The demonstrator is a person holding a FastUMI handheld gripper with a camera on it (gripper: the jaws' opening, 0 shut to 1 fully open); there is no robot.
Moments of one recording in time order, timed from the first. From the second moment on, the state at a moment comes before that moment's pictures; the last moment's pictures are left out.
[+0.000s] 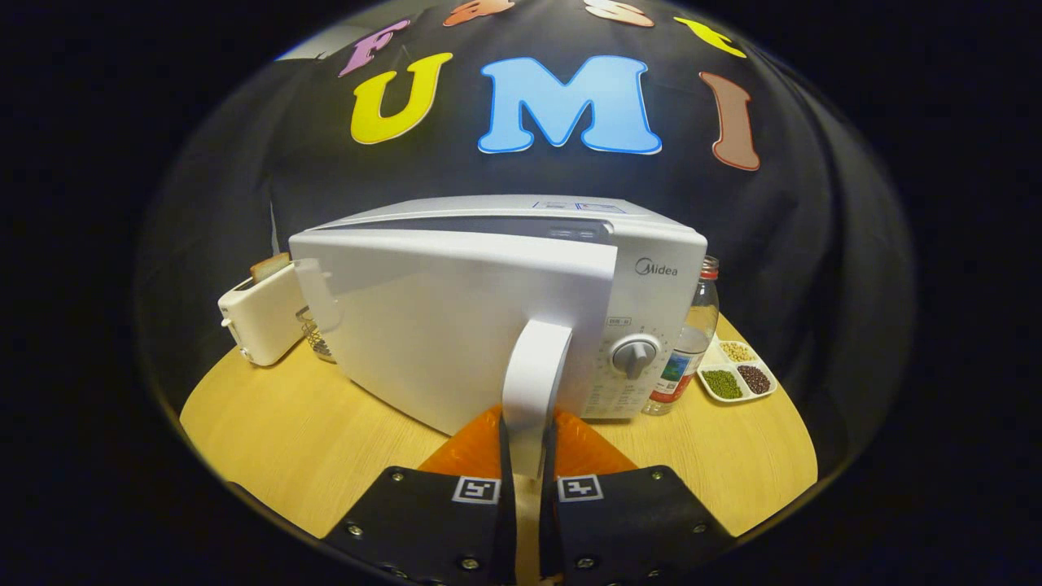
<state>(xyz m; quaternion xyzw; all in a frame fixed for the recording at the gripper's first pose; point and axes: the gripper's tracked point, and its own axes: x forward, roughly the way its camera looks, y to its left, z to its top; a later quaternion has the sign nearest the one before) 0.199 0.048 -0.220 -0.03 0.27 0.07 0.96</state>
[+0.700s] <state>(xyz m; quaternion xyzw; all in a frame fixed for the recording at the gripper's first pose) 0.080 0.140 -0.222 -0.05 0.28 0.13 0.95</state>
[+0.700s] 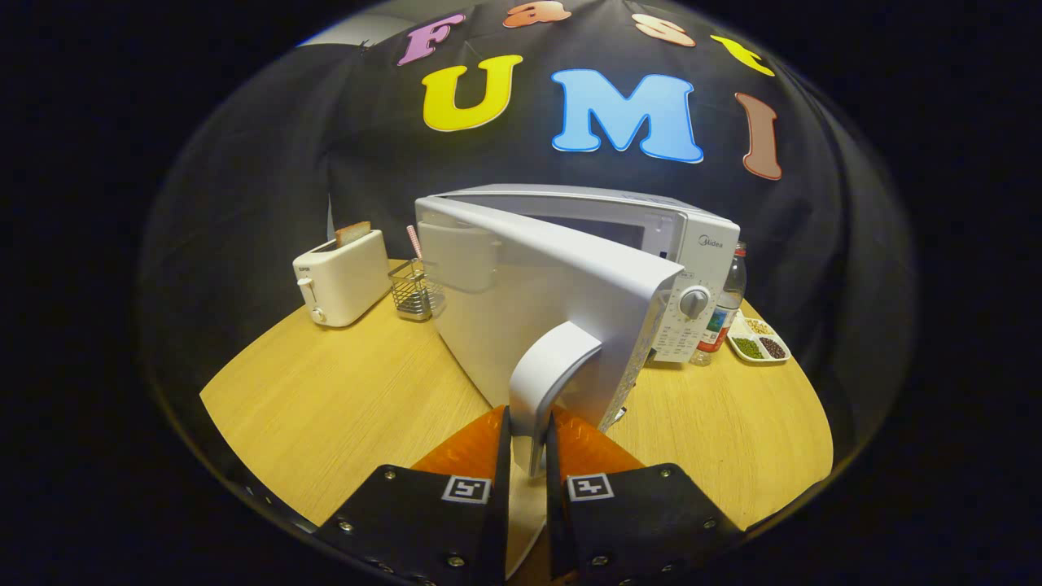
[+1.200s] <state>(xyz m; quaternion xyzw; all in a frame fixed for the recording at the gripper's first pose) 0.032 0.207 -0.227 -0.05 0.29 0.16 0.94</state>
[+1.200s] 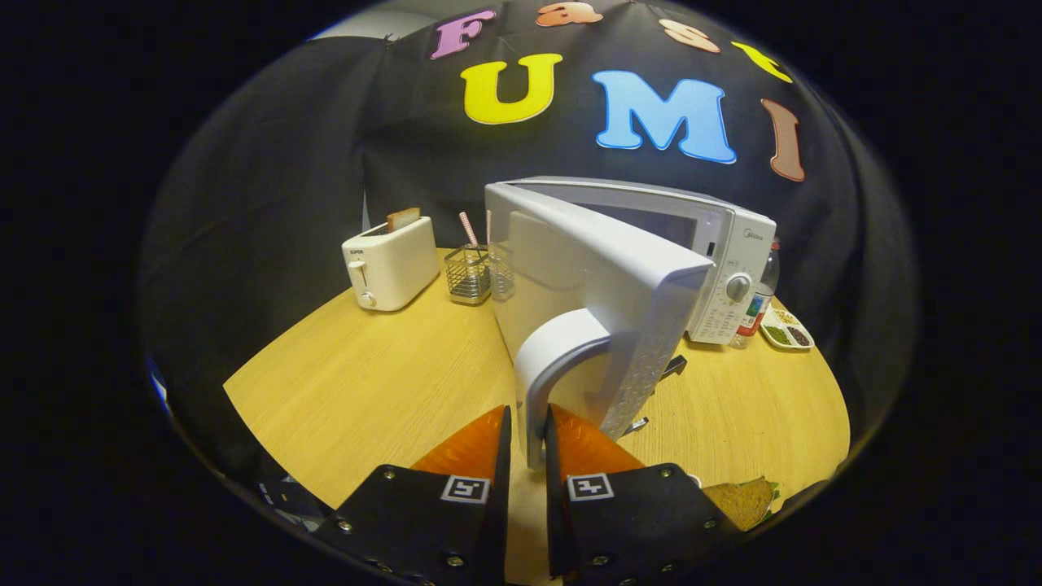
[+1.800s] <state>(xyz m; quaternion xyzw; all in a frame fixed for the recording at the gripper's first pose) -0.013 0.297 -0.226 -0.05 0.29 0.23 0.93</state>
